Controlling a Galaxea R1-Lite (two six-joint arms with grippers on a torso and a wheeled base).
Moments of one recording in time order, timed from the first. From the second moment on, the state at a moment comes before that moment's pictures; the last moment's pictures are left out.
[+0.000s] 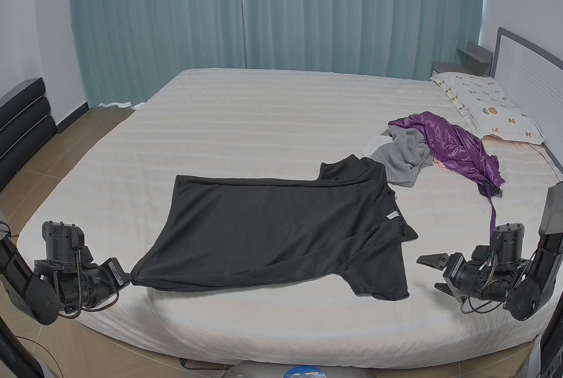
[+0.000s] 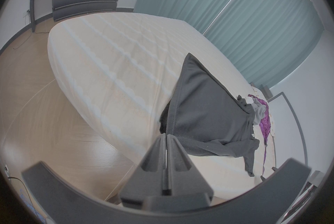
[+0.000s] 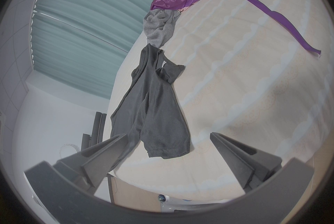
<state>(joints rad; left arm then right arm) 0.02 1.78 -0.20 -0.83 -0.10 -0.62 0.11 2.05 -0.12 -1.29 0.30 0.87</state>
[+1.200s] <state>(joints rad) 0.17 1.99 -0.31 -0.85 -0.36 -0.65 0.12 2.07 -0.12 -1.29 0.30 0.87</state>
